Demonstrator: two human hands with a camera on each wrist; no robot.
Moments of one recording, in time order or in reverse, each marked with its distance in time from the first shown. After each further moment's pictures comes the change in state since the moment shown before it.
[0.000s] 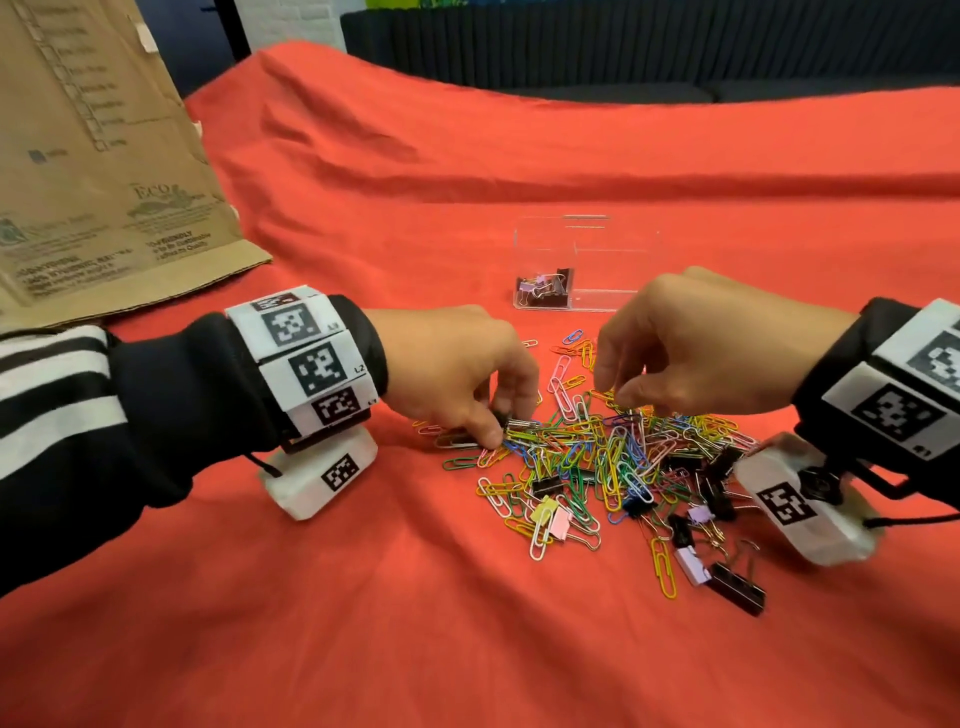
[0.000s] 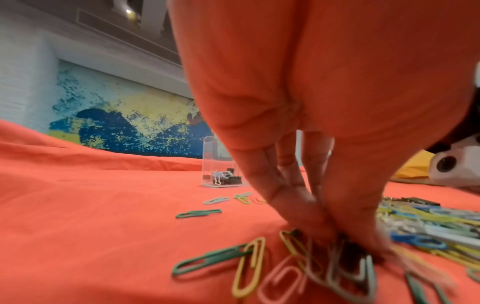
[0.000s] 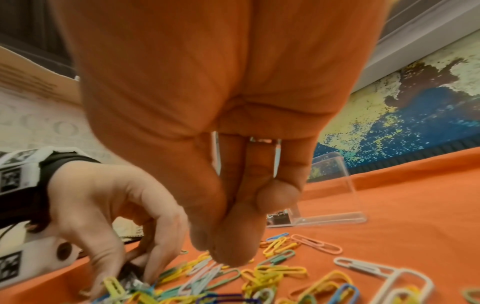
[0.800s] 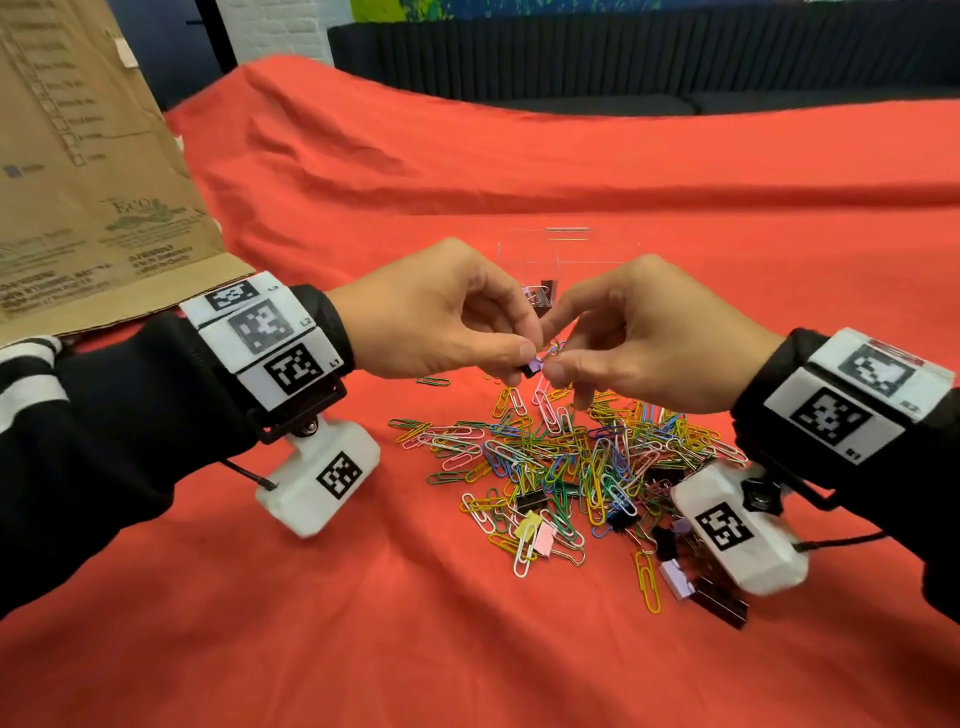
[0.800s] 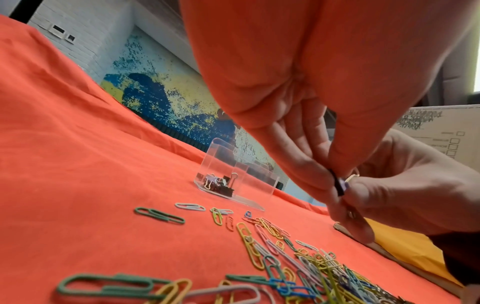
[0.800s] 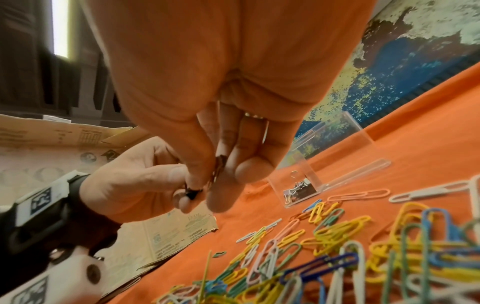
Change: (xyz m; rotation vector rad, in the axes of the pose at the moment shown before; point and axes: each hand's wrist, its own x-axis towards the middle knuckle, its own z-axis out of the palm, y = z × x) left_hand -0.002 0.003 -0.020 -0.625 0.328 0.017; right_hand 0.012 -0.006 0.011 0.470 0.184 -0.021
